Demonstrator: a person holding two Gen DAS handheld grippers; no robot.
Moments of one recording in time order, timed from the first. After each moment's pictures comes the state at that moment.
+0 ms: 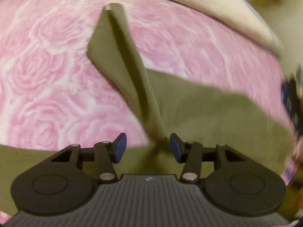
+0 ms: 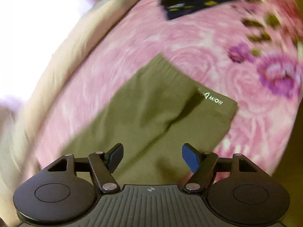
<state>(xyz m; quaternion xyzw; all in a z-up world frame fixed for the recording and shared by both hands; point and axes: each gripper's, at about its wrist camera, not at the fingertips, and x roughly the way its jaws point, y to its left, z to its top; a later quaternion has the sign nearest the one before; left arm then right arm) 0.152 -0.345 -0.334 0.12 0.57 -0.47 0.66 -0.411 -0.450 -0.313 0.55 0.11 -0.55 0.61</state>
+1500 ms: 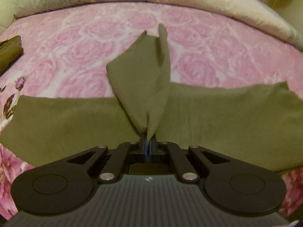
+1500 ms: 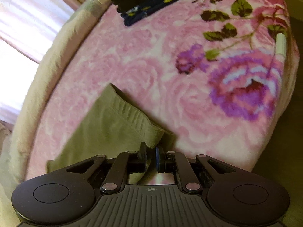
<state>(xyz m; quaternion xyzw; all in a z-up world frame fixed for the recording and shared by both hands) 0.076 -0.240 -0.346 0.22 0.45 -0.41 0.76 -0.497 -0.463 -0.344 0.55 0.15 -0.56 0.60</state>
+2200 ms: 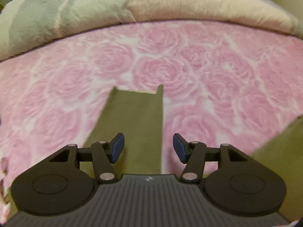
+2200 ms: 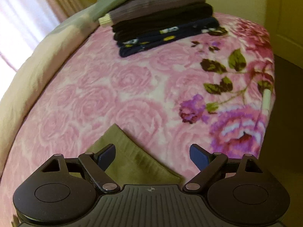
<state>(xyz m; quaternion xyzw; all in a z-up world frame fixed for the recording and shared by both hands) 0.115 -0.405 -0.349 0.29 0.40 -0.44 0.75 -0.455 -0.499 -0.287 0.48 0.18 -0.66 0.54</state>
